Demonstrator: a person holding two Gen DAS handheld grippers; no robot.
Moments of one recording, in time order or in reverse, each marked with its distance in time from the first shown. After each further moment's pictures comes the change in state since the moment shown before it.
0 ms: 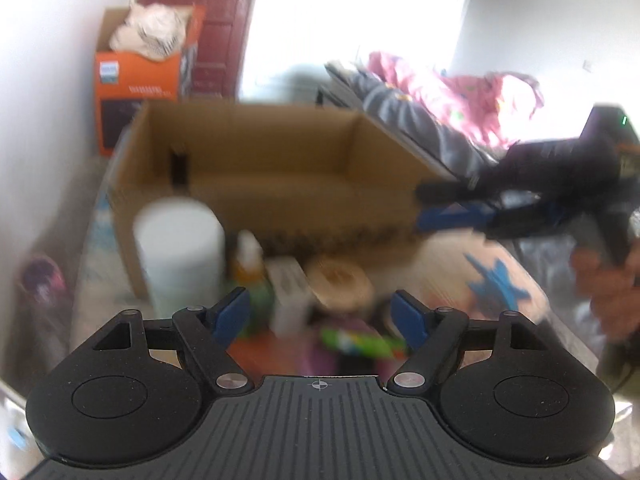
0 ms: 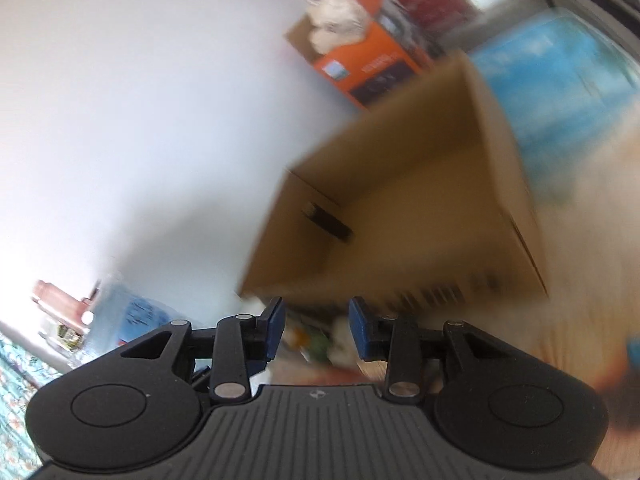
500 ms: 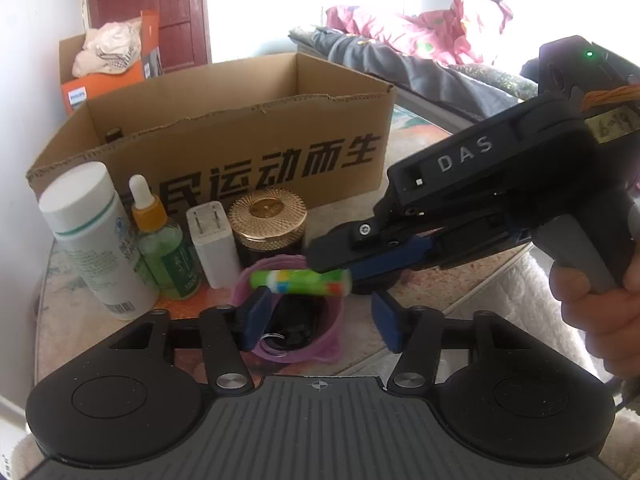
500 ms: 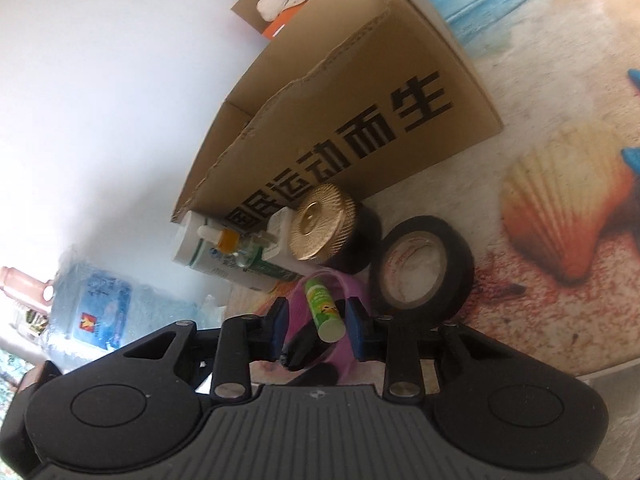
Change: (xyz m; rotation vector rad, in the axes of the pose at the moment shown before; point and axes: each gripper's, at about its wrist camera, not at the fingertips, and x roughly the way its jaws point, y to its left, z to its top) left arm 0.026 -0.060 -0.048 0.219 0.071 0.064; right arm 0.016 -0.028 -0.062 0.069 0.049 0.005
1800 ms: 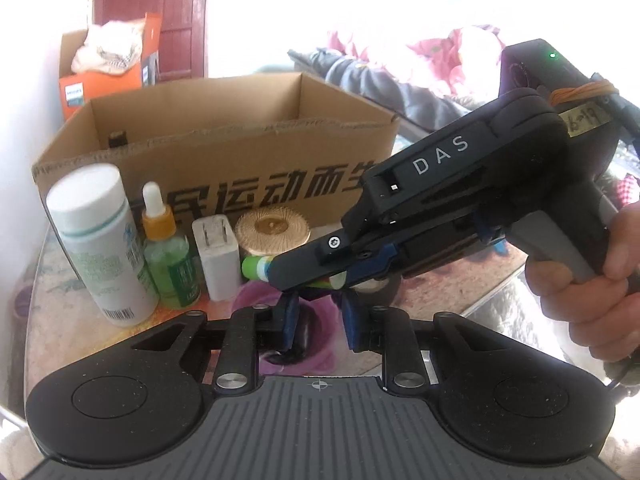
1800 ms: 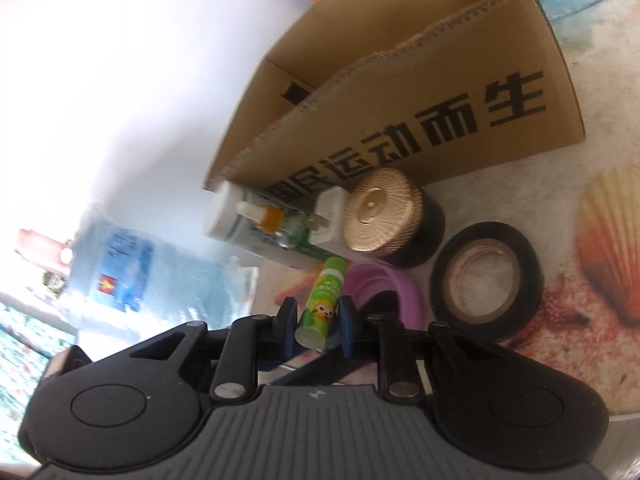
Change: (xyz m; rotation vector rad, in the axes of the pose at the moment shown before) left arm -0.013 0.007 0.002 -0.046 -0.075 -0.040; right arm 0.021 0.031 0.018 -0.077 0.118 0.044
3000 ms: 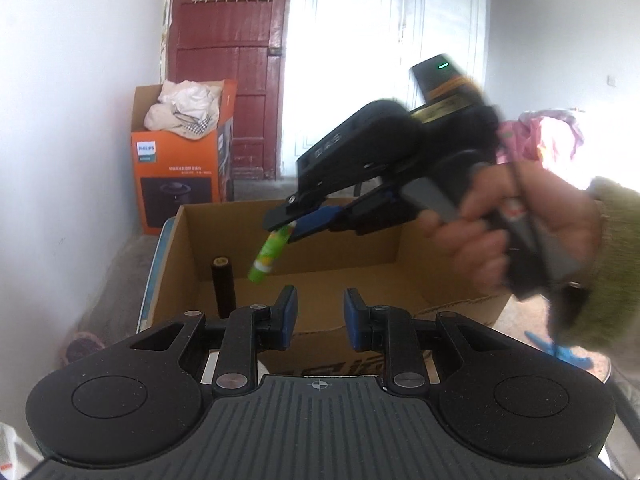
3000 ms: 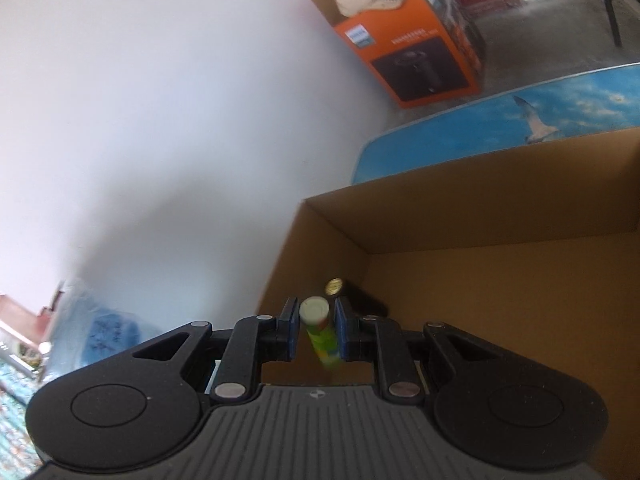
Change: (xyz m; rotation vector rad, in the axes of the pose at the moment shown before) left arm -0.012 0.060 0.079 -0.102 -0.207 0.183; right arm 0.089 0.060 0.200 -0.151 -0.023 -0.134
